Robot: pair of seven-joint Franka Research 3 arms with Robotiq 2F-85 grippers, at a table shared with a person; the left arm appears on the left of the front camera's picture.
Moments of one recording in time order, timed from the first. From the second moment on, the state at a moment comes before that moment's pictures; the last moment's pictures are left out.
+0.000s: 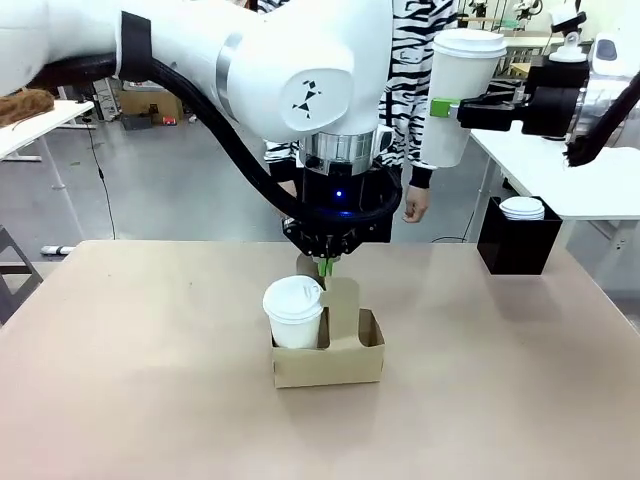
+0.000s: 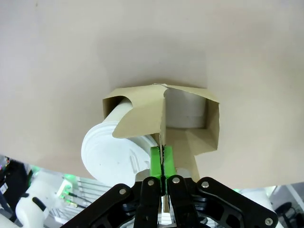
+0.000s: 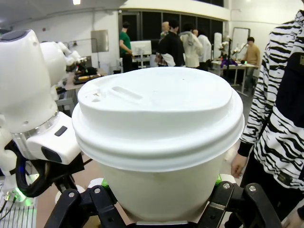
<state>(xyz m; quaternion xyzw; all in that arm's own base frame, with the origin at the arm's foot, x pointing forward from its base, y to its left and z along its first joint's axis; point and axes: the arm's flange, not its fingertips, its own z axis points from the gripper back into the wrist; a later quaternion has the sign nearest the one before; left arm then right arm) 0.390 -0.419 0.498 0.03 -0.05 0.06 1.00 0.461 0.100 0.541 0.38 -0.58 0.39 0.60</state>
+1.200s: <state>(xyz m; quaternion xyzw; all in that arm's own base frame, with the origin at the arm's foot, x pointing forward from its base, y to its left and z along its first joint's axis) 0.344 -0.390 0.575 -0.01 -0.06 -0.06 1.00 0.473 0.128 0.479 0.46 -0.49 0.45 0.59</state>
